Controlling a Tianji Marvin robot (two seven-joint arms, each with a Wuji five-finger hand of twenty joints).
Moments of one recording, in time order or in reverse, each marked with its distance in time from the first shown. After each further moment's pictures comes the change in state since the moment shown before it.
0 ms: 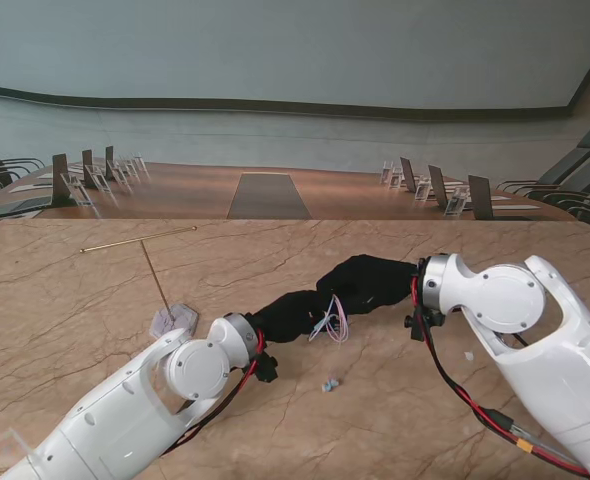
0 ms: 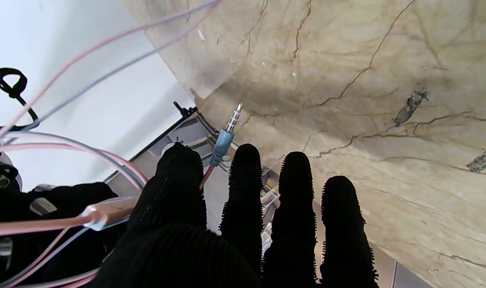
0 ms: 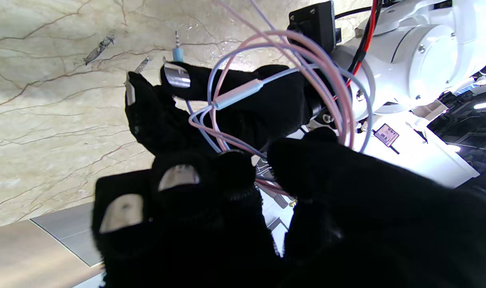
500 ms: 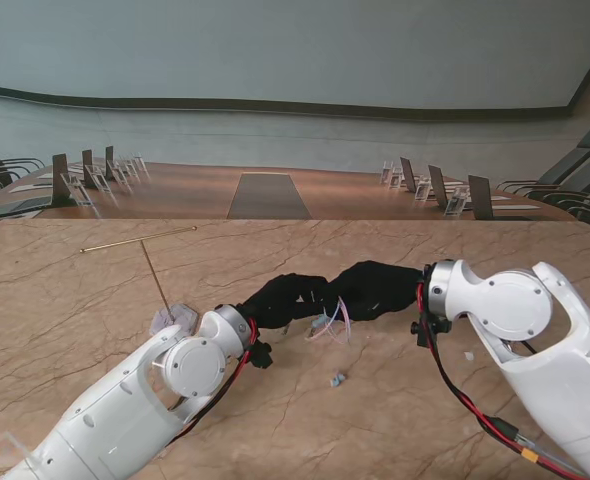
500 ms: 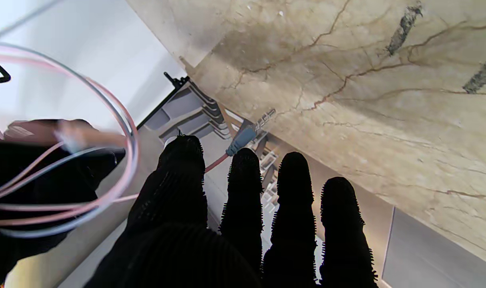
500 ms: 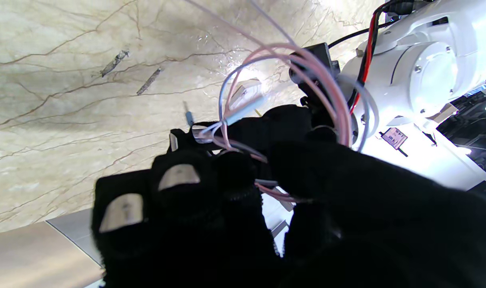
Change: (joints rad) left arm 0.021 -0.013 -0.056 0.001 0.101 -0.027 0.088; right arm -0.048 0.002 0.043 -0.031 -0.026 0.005 0.018; left_hand 0.000 -0.054 0.024 0.000 0.181 -0.008 -0.026 -0.086 -0.010 0.000 0.062 0.331 -0.039 0.000 0.174 0.182 -0.011 -0.008 0.010 0.004; right_hand 0.000 0.000 0.000 0.000 0.000 0.000 0.000 0.000 0.000 0.000 0.000 -0.001 0.000 0.000 0.000 -0.005 0.000 0.000 0.000 -0.007
